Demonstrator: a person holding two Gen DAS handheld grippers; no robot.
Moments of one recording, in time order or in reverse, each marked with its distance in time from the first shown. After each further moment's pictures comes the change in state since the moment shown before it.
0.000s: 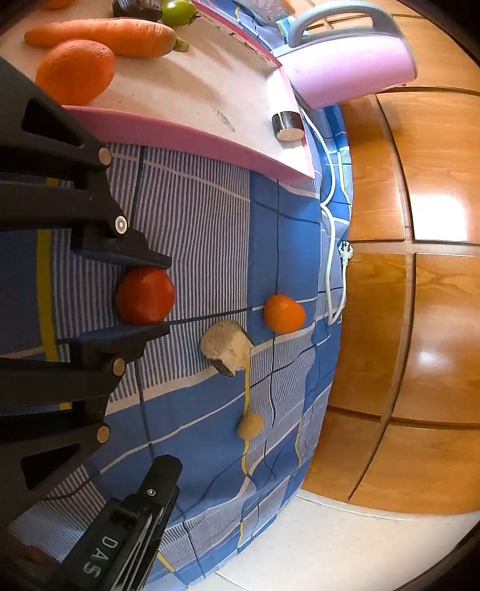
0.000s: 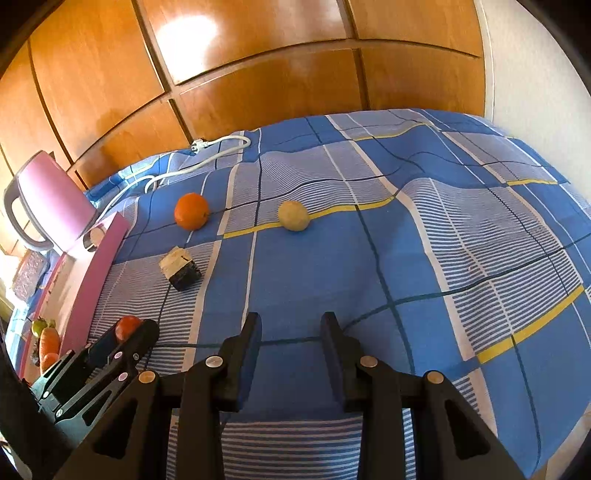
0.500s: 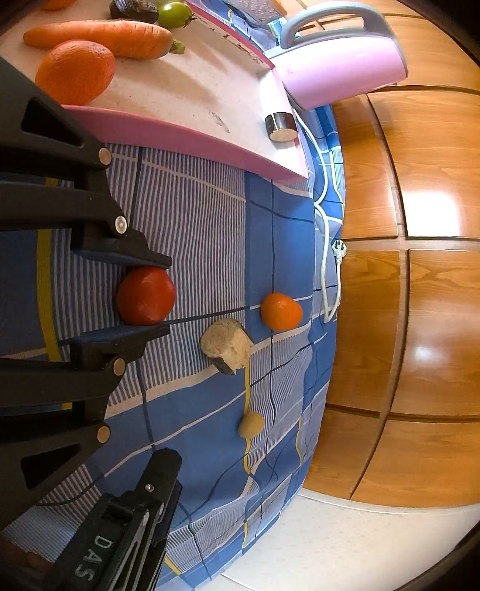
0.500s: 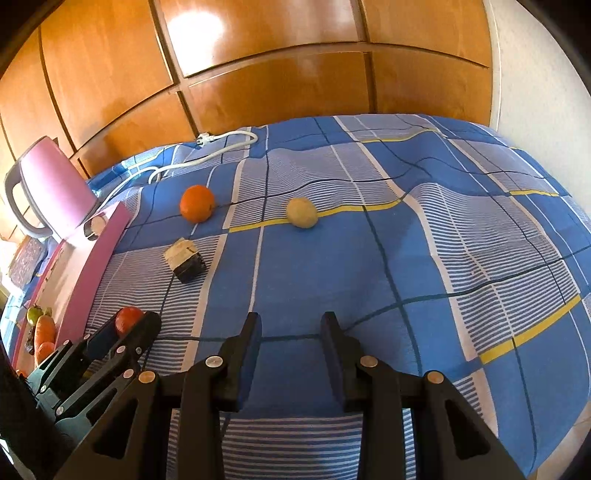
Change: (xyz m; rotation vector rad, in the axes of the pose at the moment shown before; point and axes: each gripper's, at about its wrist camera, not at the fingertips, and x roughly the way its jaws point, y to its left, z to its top) left arm -0.001 -0.003 -0.003 0.022 -0.026 0.009; right arm -0.001 0.009 -0.001 -0.046 0.011 0.010
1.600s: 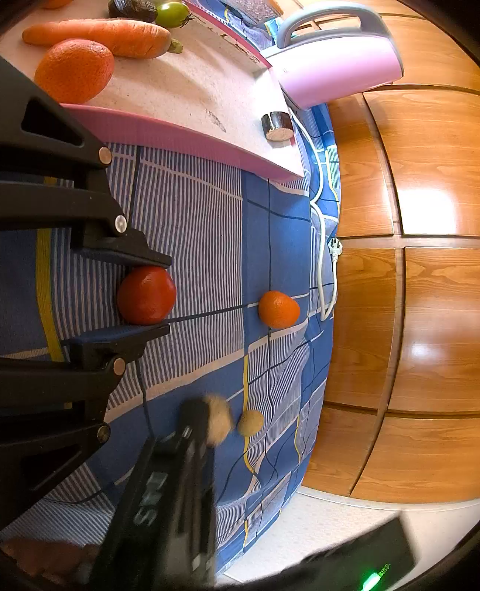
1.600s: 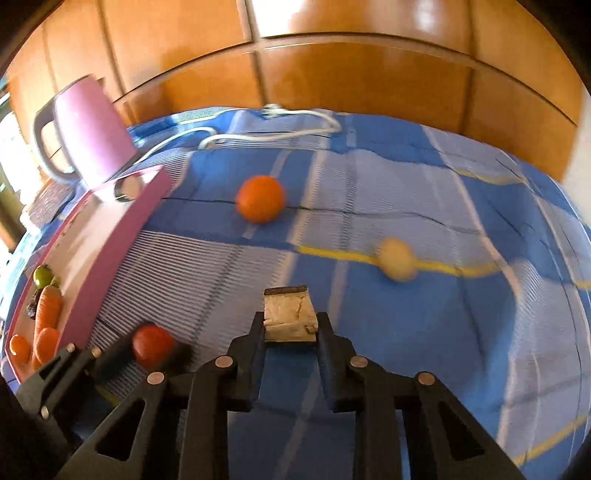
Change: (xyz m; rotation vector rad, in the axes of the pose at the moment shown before) left arm 0.000 0.000 -0.001 0.009 -0.013 -0.004; right arm 0.033 0.026 0.029 -0.215 0.080 0.080
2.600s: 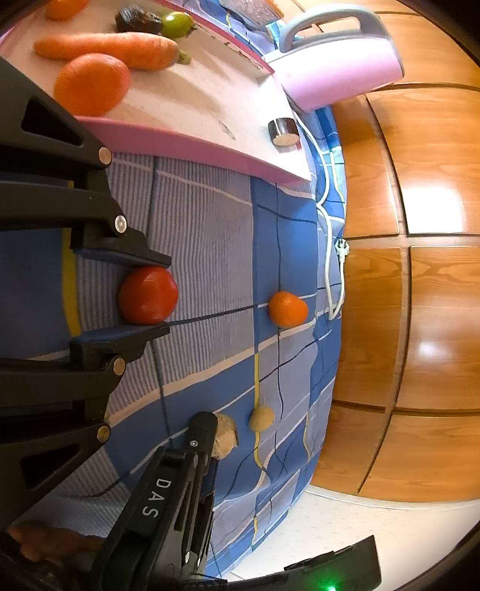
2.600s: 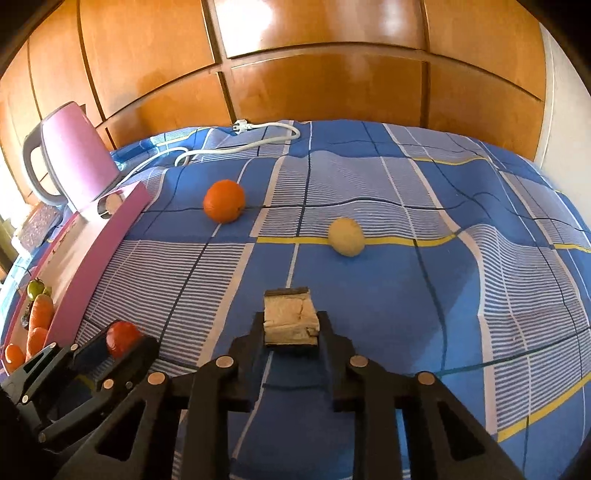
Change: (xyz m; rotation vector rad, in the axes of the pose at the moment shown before) left arm -0.012 0.000 -0.004 0.013 0.042 0.008; right arm -0.009 -0.012 -0.013 0.061 -0.064 -0.032
